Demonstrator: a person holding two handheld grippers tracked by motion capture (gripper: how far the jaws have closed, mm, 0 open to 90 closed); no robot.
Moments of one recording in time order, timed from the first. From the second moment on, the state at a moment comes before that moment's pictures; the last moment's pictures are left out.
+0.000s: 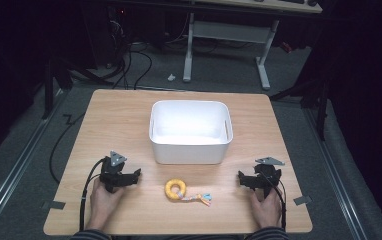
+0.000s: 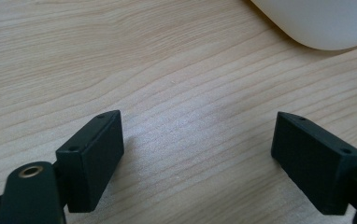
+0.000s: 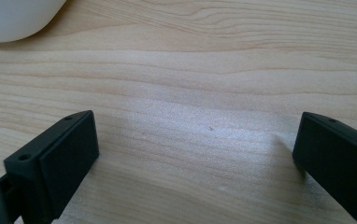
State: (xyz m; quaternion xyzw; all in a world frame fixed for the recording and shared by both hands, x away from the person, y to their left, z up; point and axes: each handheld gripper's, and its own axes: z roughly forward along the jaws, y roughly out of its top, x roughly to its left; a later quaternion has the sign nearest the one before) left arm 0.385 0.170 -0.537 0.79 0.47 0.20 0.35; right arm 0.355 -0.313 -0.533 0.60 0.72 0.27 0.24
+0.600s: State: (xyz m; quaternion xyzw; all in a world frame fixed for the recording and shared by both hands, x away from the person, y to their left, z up) left arm 0.386 0.176 -0.527 0.80 0.48 0.16 0.33; right arm 0.355 -0.314 -0.533 0.59 0.72 0.28 0.24
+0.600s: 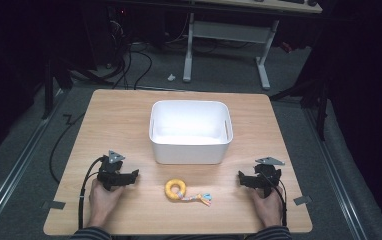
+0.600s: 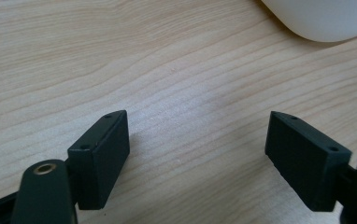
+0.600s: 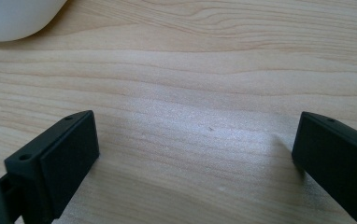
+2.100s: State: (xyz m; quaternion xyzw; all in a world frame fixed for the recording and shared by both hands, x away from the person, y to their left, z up) left arm 0.356 0.102 -0.478 0.85 0.39 0.12 0.33; right arm 0.348 -0.313 -0.532 0.58 0.73 0.29 0.24
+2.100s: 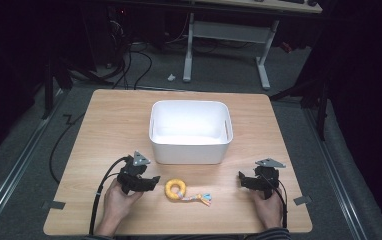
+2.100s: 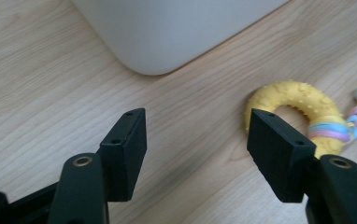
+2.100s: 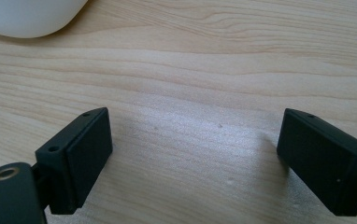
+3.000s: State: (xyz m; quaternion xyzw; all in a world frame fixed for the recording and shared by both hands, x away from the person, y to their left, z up) left arm 0.360 0.044 -0.496 0.90 0.34 0.10 0.26; right arm 0.347 -0.313 -0.532 0.57 0.73 0.29 0.24
